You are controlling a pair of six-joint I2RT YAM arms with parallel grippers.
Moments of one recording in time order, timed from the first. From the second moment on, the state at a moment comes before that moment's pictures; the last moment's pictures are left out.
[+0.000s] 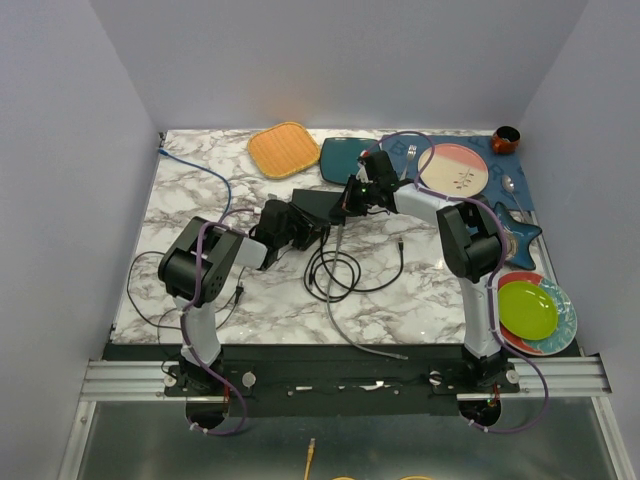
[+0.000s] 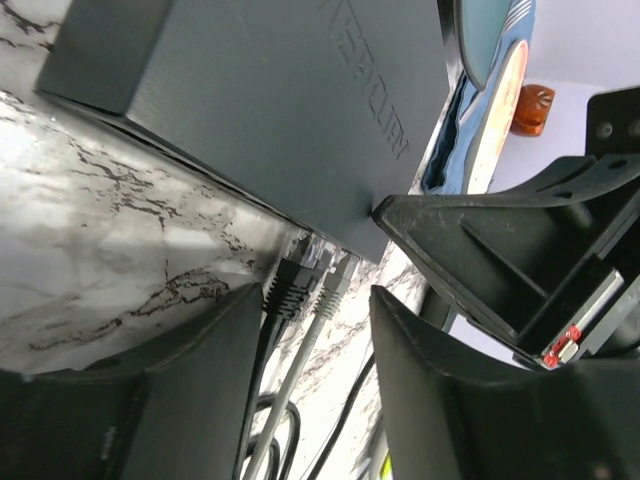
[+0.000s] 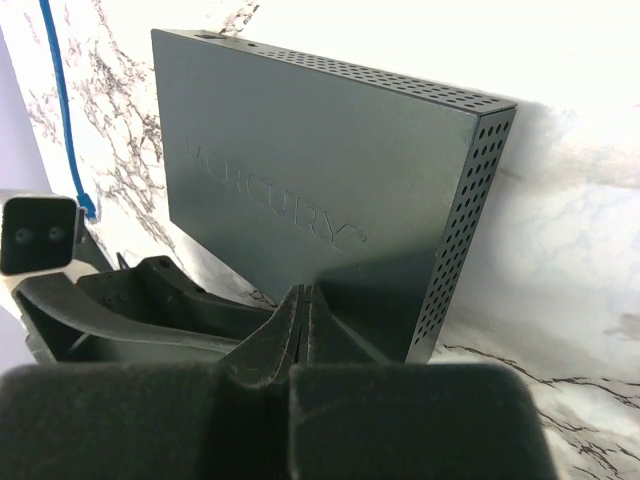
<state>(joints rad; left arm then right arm) -0.43 1.93 0.79 0.62 0.19 -1.37 0.45 2.18 1.53 -0.14 -0.43 0.71</state>
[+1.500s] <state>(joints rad) -0.40 1.97 0.77 0.74 0.21 -1.39 0.45 2.18 1.53 -0.14 -0.43 0.71</state>
